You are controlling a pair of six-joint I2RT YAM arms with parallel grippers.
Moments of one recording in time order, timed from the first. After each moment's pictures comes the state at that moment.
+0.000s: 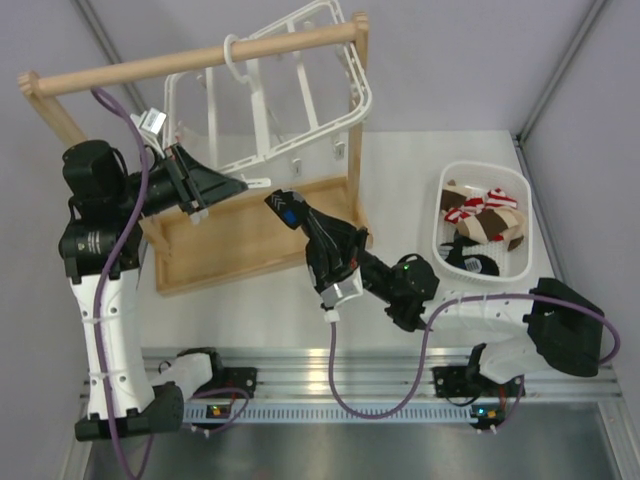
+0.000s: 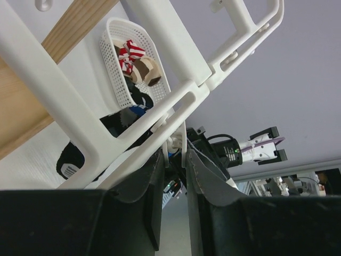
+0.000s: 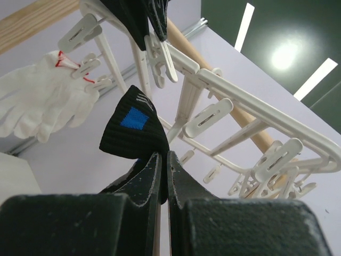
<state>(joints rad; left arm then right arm) 0.11 1.07 1.64 -0.79 1.04 -0.68 1.14 1.37 0.70 1.29 -0.05 -1.23</state>
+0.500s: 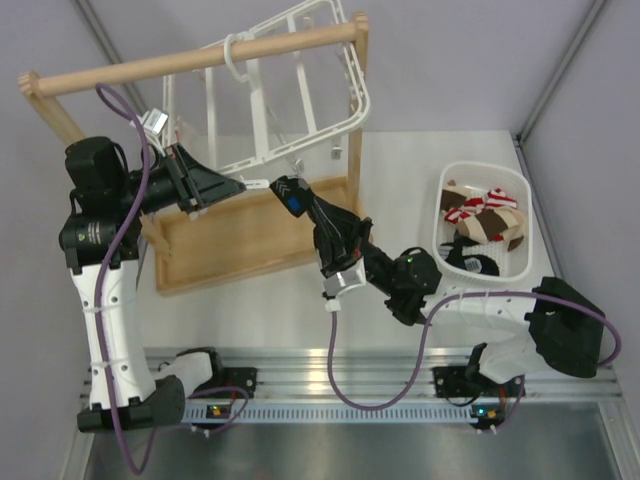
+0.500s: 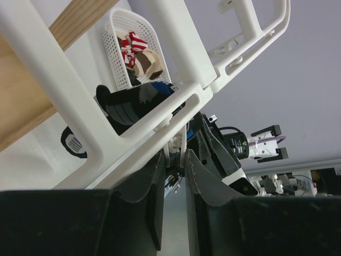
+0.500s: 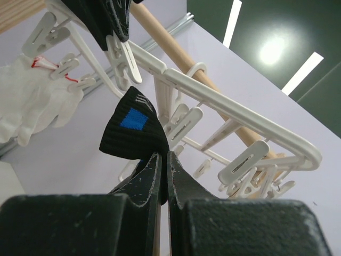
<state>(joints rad) 0.15 1.11 1.66 -0.86 1.09 -0.63 1.10 1.37 0.73 1.29 -0.07 -1.21</state>
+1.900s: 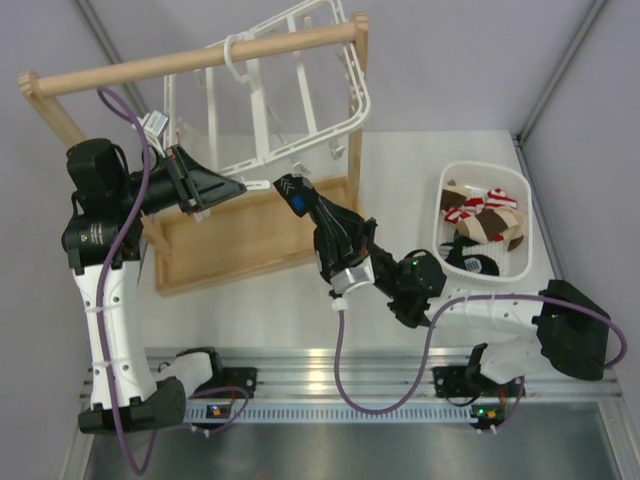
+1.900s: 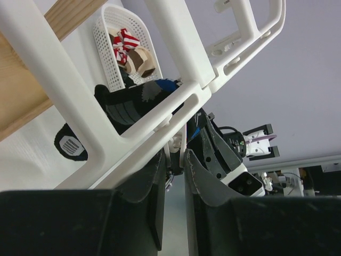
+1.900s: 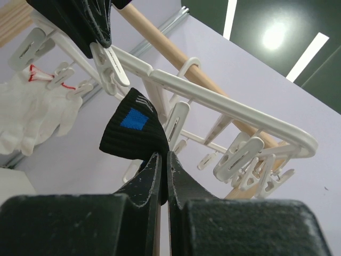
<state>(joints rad) 0.16 1.10 1.62 -0.81 1.13 -0.68 1.12 1.34 0.73 1.29 -0.01 -1.14</state>
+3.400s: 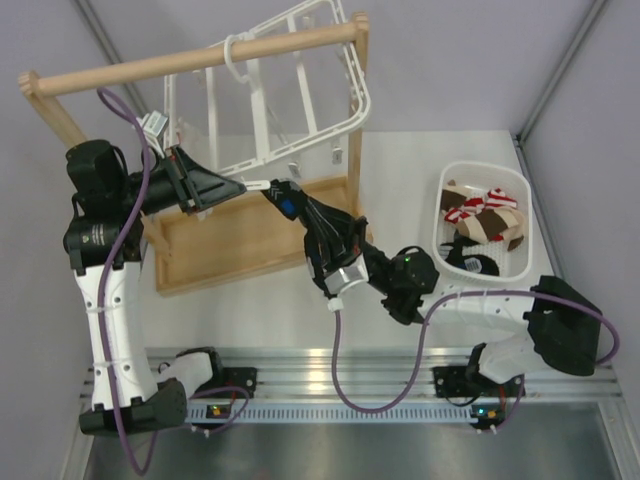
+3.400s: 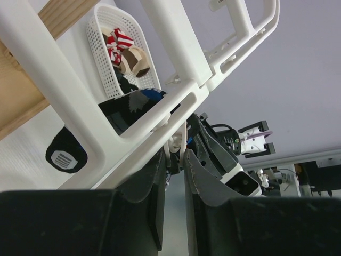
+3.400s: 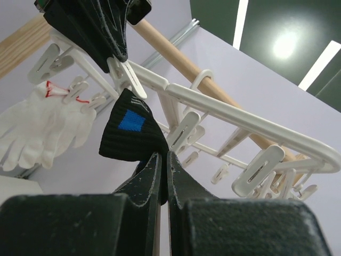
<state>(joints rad) 0.16 1.10 1.59 -0.77 1.16 -0.71 1.12 1.38 0.76 1.29 -0.07 -1.09</state>
